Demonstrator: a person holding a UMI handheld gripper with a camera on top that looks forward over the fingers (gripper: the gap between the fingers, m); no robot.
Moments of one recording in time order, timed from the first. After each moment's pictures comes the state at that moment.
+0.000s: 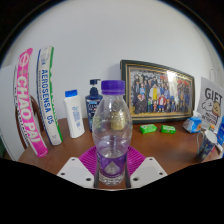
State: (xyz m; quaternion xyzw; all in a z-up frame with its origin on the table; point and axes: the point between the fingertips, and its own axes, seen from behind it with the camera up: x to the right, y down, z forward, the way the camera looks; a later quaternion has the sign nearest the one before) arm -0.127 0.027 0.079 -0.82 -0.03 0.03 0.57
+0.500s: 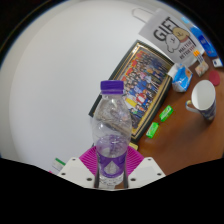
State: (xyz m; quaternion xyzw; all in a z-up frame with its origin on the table) arm -0.019 0.021 0.229 -0.69 0.29 0.39 0.53
